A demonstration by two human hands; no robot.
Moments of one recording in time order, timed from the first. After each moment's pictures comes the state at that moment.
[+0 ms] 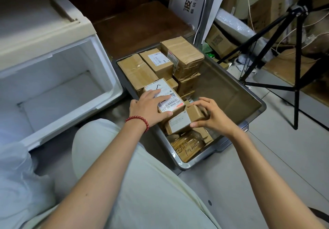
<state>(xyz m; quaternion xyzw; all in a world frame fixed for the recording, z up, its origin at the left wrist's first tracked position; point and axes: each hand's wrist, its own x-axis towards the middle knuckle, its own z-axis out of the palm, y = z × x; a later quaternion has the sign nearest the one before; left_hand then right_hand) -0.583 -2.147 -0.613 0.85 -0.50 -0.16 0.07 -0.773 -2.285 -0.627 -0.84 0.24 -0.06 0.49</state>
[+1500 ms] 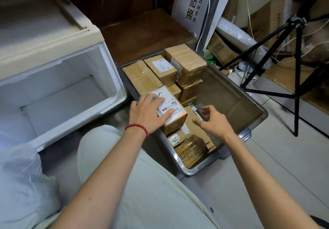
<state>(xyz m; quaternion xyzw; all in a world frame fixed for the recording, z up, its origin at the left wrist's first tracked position) -0.570 -2.136 -0.623 0.87 -0.48 -0.06 0.11 -0.750 -2.275 -0.631 -0.81 0.47 -0.01 0.35</state>
